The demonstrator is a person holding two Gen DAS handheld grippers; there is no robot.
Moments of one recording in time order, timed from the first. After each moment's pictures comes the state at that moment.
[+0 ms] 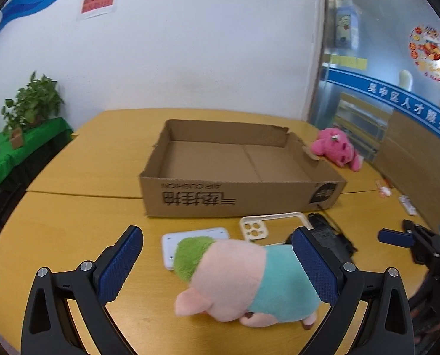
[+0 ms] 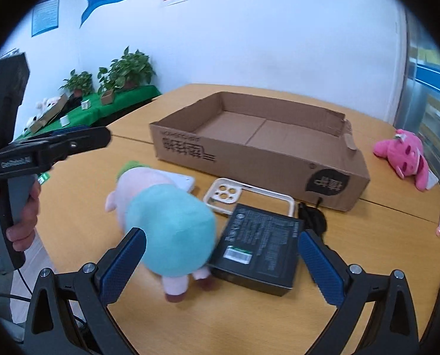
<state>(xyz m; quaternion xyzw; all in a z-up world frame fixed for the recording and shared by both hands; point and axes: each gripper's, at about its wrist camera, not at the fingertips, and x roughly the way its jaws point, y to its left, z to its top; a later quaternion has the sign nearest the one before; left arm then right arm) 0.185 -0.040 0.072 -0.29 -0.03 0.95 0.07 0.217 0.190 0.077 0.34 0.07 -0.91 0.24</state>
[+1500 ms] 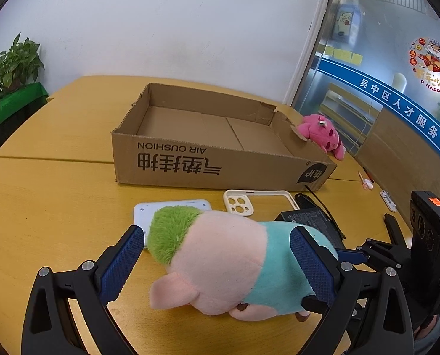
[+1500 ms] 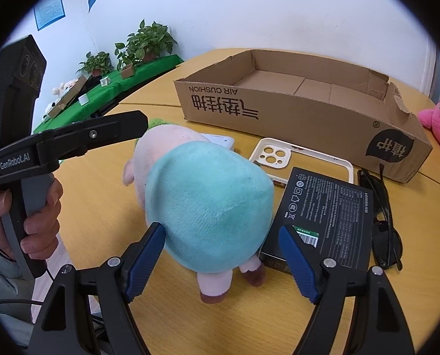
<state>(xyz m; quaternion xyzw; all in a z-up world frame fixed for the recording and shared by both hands) 0.159 -0.049 0.027 -0.35 -0.10 0.92 0.14 0.191 0.161 0.028 0.42 0.05 -0.86 0.30</state>
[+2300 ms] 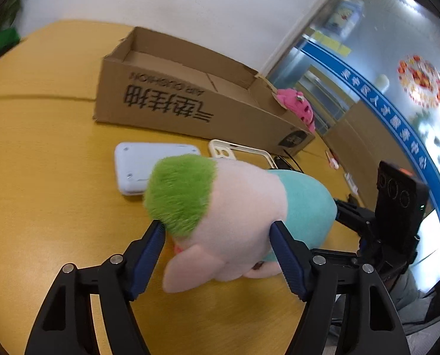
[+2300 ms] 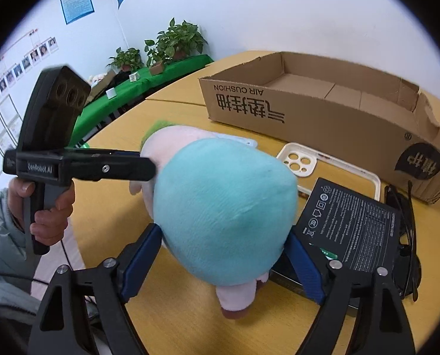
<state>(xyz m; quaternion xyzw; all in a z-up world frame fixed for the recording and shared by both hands) 0.155 -0.089 -0.023 -0.43 -0.20 0.85 0.24 0.172 0.168 0.018 0.42 0.04 -0.82 0.38</state>
